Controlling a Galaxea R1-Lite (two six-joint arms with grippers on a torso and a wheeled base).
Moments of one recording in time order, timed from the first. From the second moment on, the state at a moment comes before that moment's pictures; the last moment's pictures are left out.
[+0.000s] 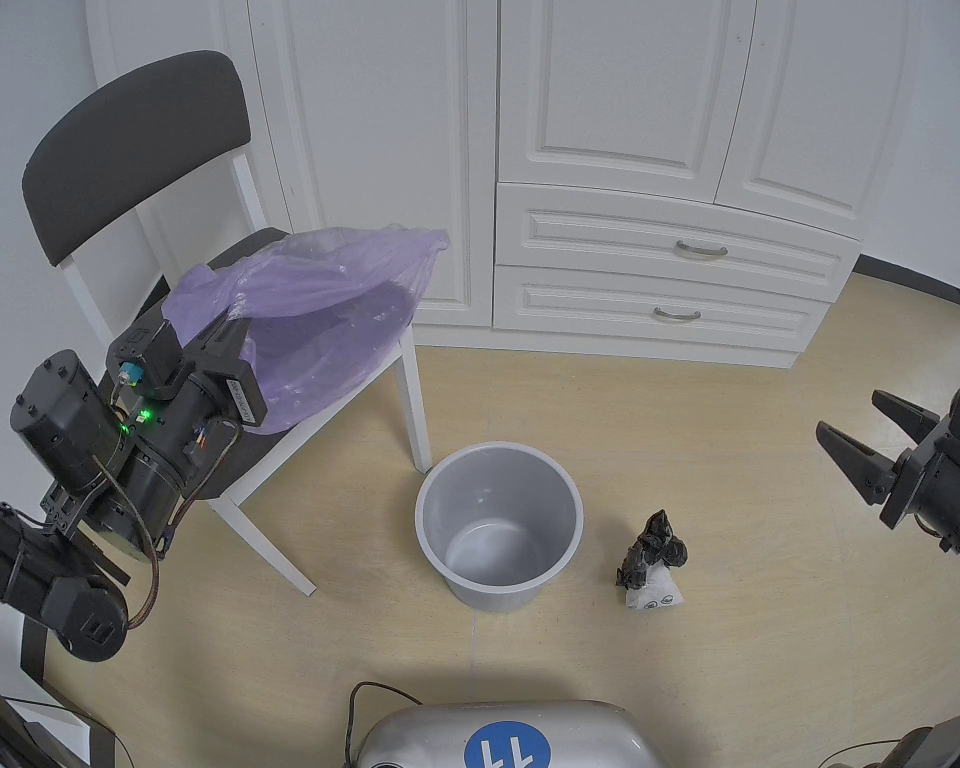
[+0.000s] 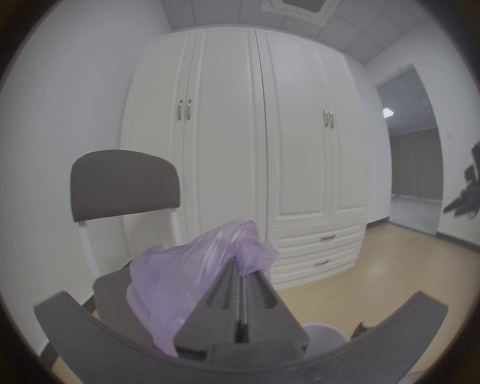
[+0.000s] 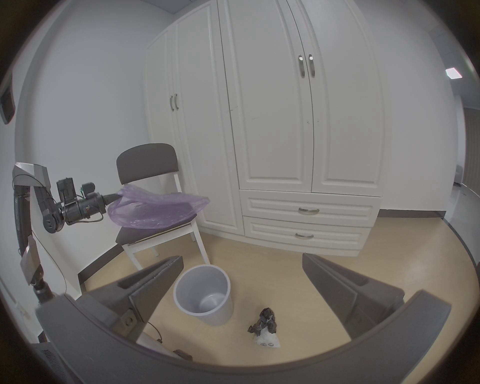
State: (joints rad) left arm -0.38 1.66 -0.48 -1.47 0.19 0.15; right arm 0.28 1.08 -0.40 -0.68 0.06 -0.04
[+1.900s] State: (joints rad) left arm -0.72 1.39 -0.57 -1.44 0.34 0.16; right arm 0.94 1.68 -0.31 -1.10 -0.27 -0.03
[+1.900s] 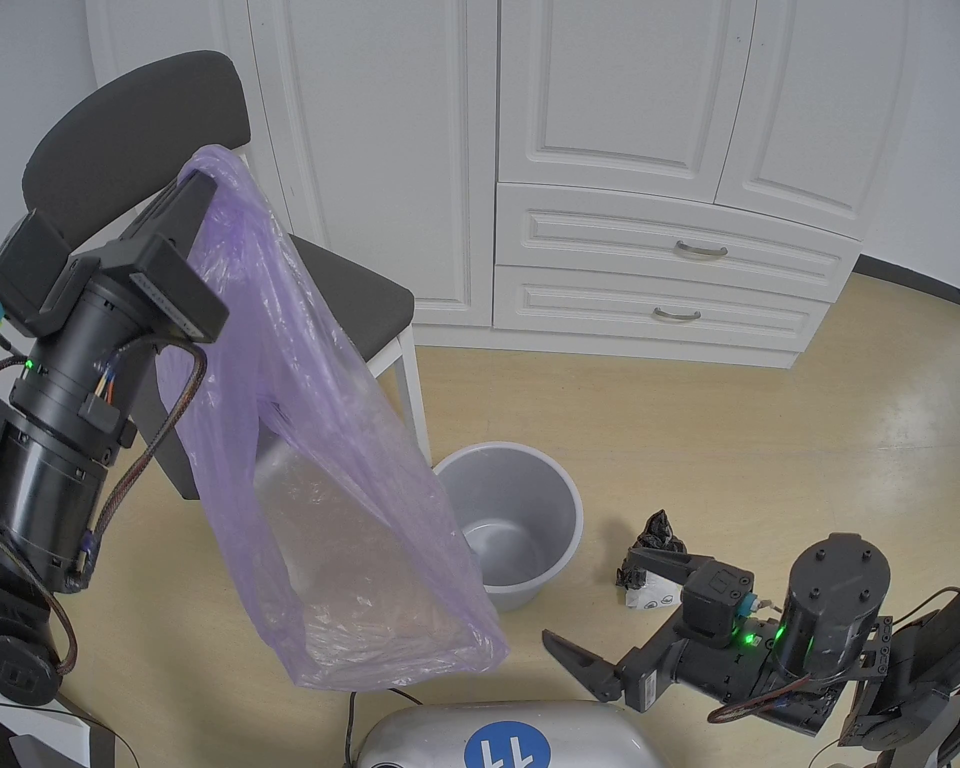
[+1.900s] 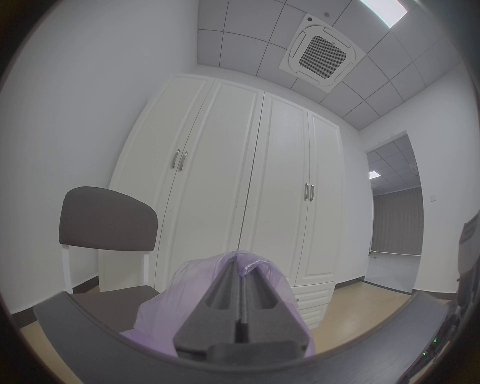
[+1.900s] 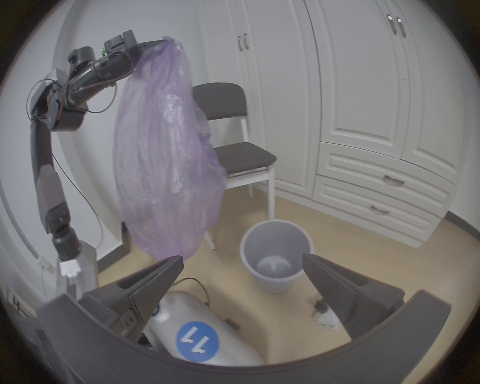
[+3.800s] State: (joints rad) left arm -0.72 1.42 -0.59 -1.51 0.34 0.21; right arm 1.07 2.27 -0.67 -1.55 -0.36 0.67
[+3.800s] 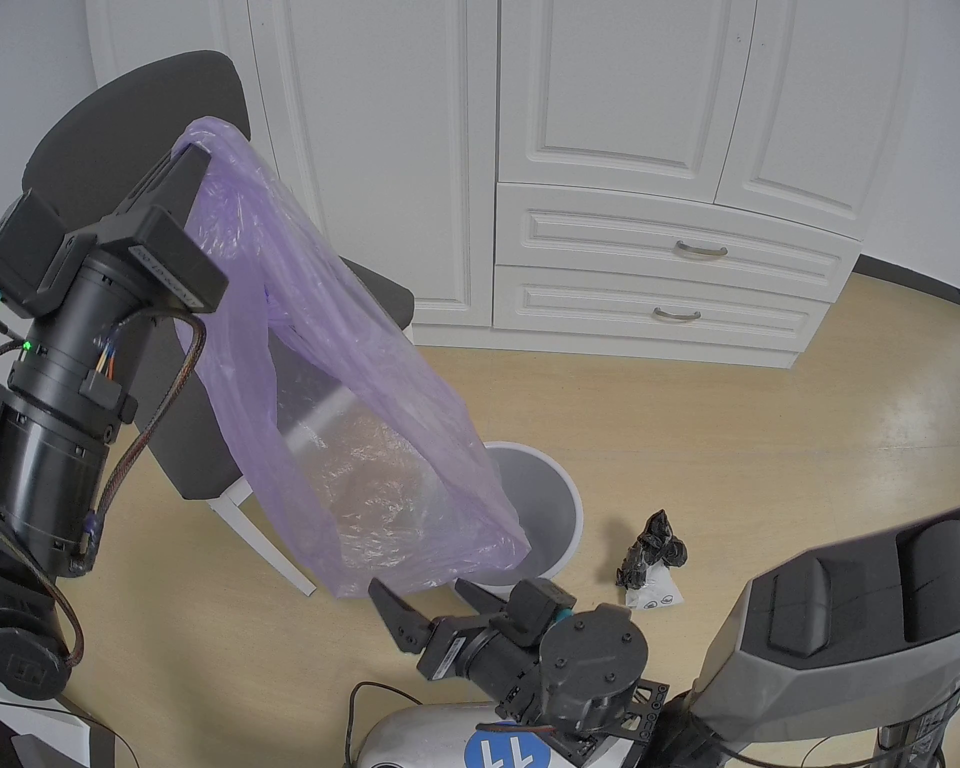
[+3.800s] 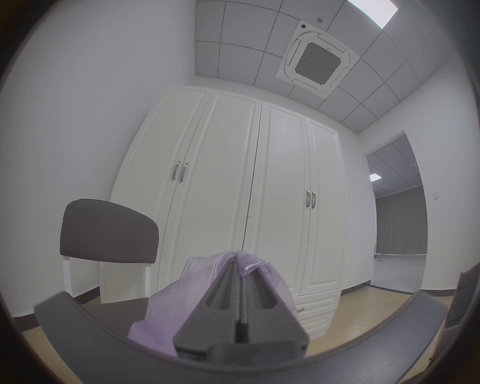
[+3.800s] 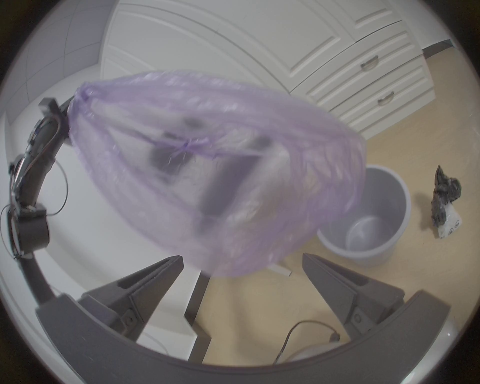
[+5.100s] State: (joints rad) left arm -0.77 1.37 -0.59 -1.51 0.34 0.22; right arm 0.66 2.09 -0.73 -1.51 -0.18 0.67
